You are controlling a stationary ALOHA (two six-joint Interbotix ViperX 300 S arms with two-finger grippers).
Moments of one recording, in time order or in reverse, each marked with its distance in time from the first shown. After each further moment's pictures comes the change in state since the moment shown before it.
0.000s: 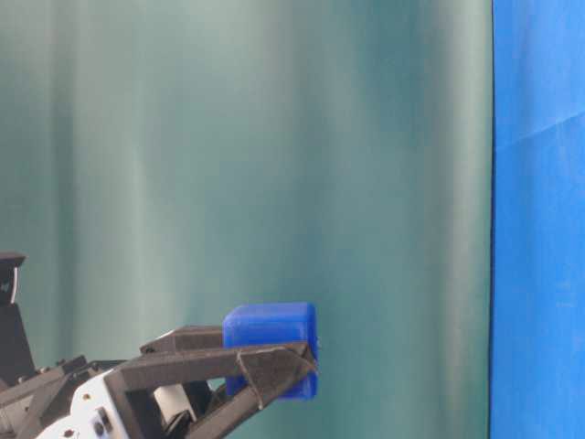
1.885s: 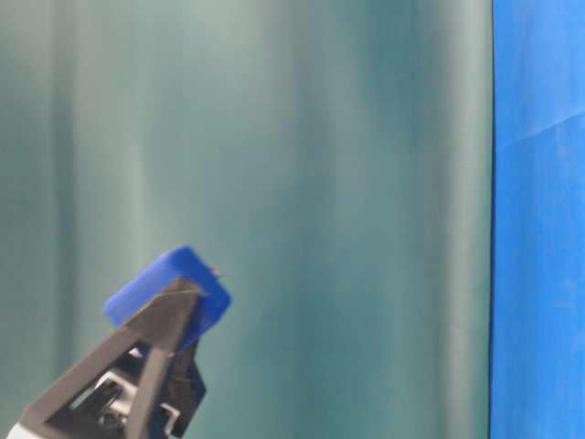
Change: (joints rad) left arm 0.002 -0.216 0.374 0.014 -0.868 0.081; right arm 0.000 -0.002 0.000 -0.002 0.000 0.000
